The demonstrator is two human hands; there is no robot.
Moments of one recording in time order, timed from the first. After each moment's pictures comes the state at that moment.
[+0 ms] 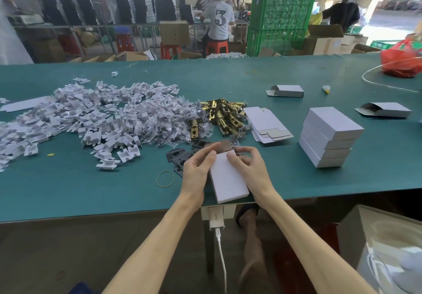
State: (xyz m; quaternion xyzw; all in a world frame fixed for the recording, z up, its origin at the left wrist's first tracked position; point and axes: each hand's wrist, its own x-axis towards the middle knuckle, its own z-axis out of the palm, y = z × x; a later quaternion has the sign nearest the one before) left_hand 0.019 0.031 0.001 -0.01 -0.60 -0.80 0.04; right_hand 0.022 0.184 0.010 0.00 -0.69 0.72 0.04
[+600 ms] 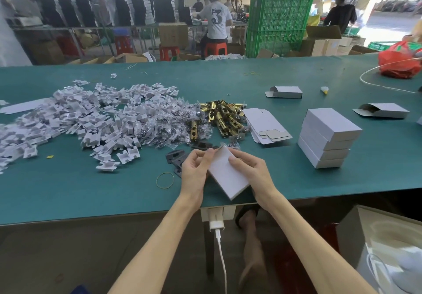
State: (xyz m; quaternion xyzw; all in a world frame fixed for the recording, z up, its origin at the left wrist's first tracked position) left_hand 0.017 0.033 0.002 0.03 -0.57 -0.82 0.07; right_hand 0.029 0.191 0.016 0.04 -0.65 0.76 -0.01
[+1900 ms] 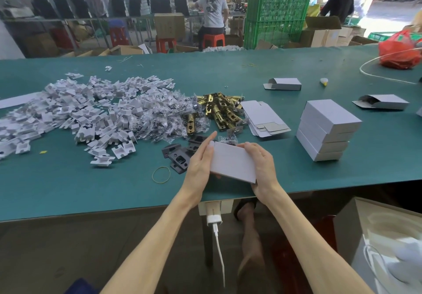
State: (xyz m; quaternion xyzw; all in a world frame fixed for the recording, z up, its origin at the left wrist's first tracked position) left_hand 0.023 0.036 0.002 -0.07 -0.69 -0.72 0.03; right_hand 0.024 0.194 0.009 -0.05 -0.60 0.80 0.07
